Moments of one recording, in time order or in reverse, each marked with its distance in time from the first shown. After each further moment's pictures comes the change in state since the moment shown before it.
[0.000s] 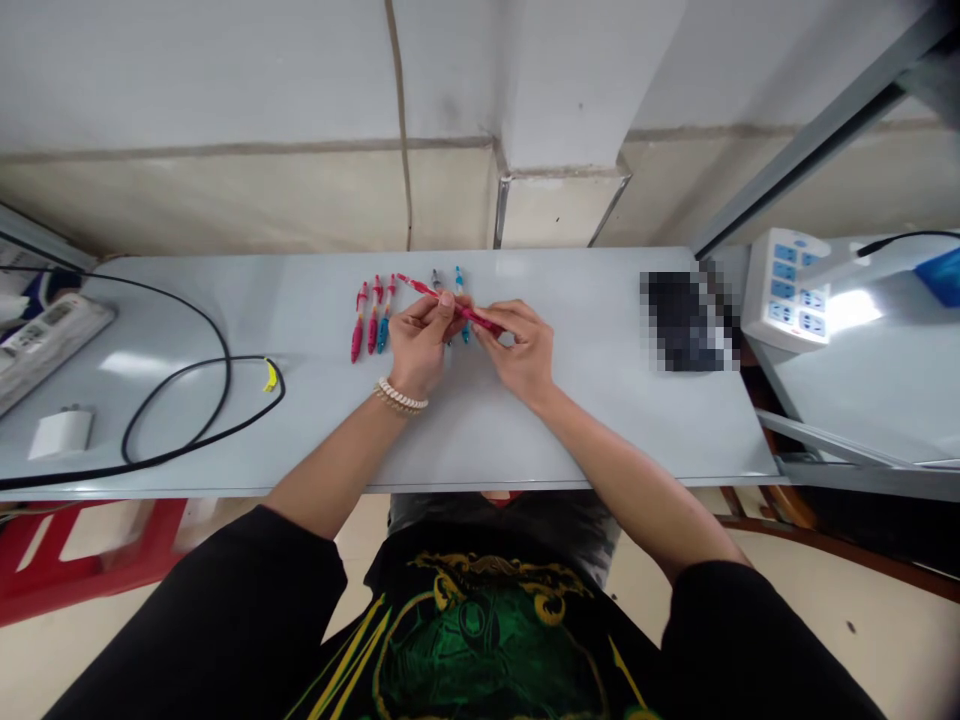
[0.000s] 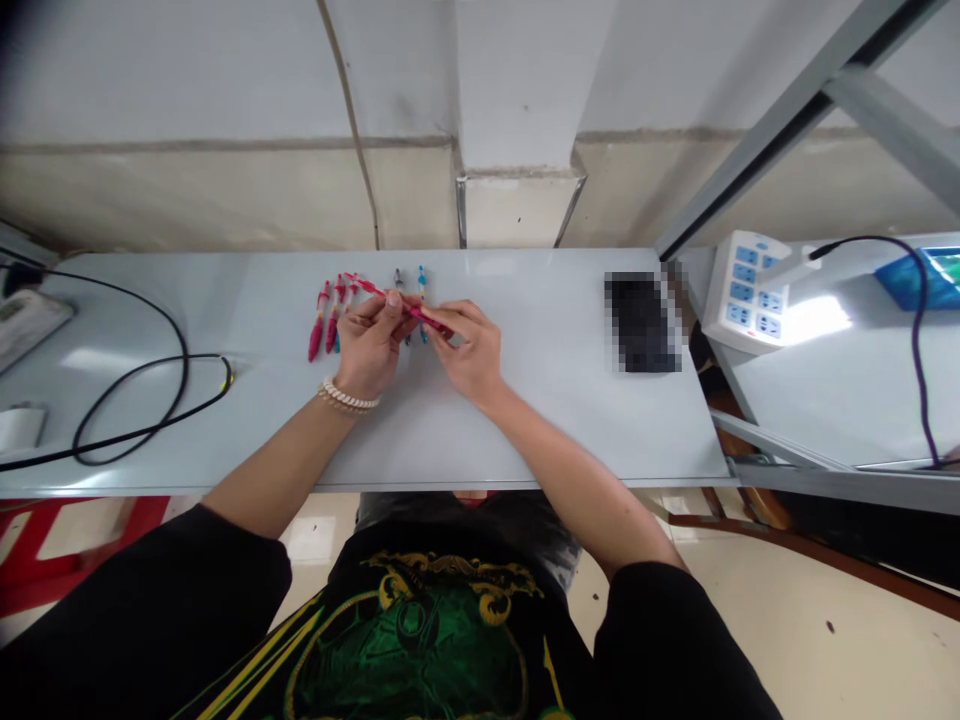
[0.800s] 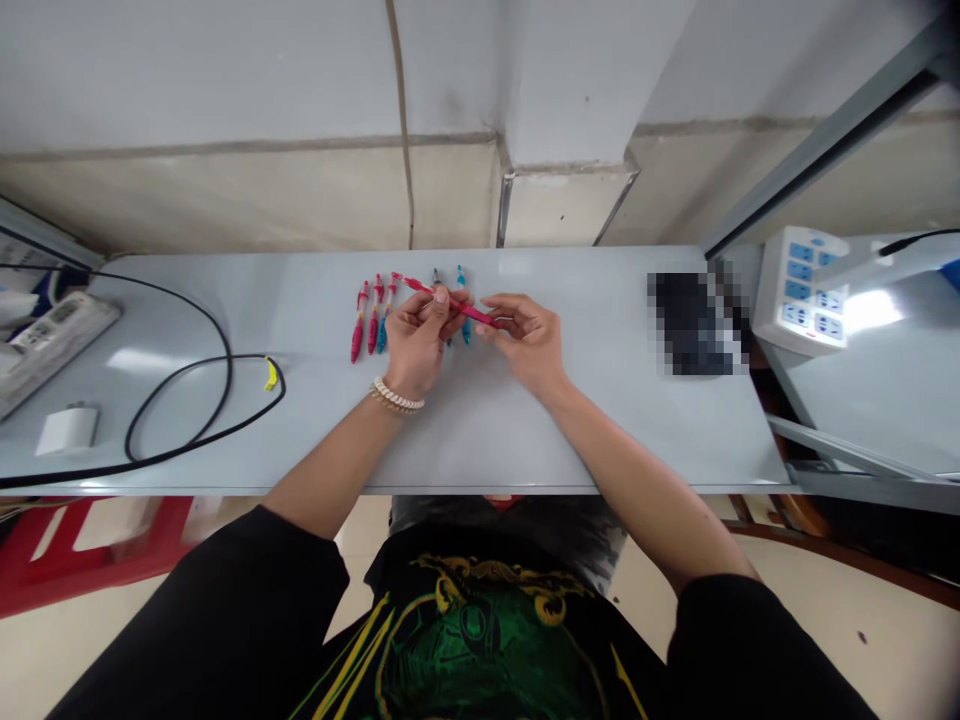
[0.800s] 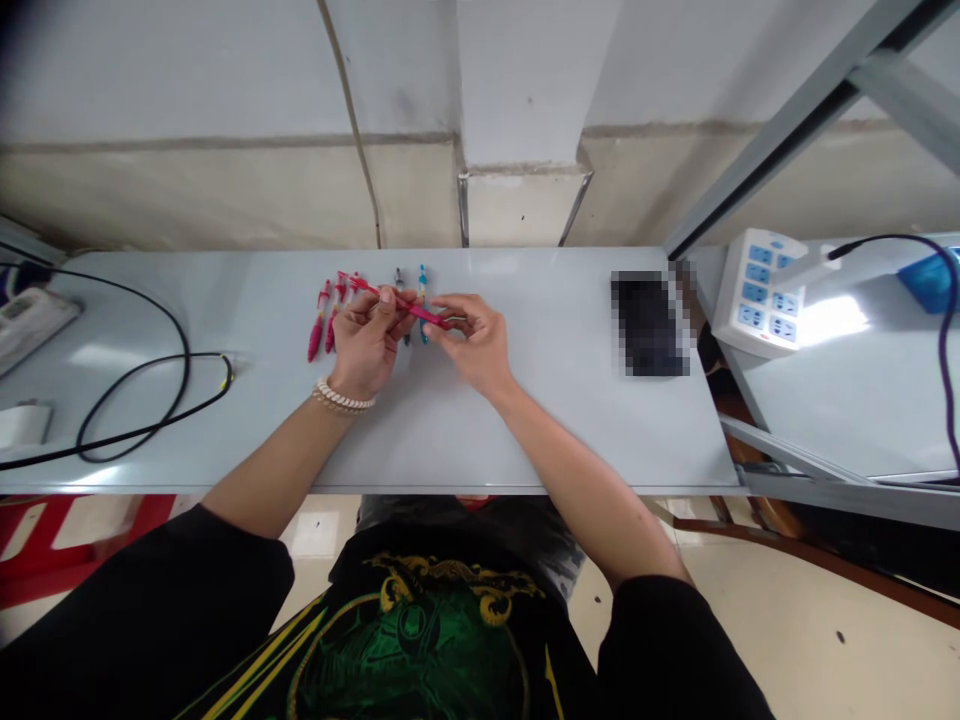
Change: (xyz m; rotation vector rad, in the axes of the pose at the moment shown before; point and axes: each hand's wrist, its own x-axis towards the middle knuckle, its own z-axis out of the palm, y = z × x) left_hand 0.001 0.005 0.001 -0.051 0.002 -0.021; right_hand 0.013 0.001 -0.004 0.374 0.007 0.228
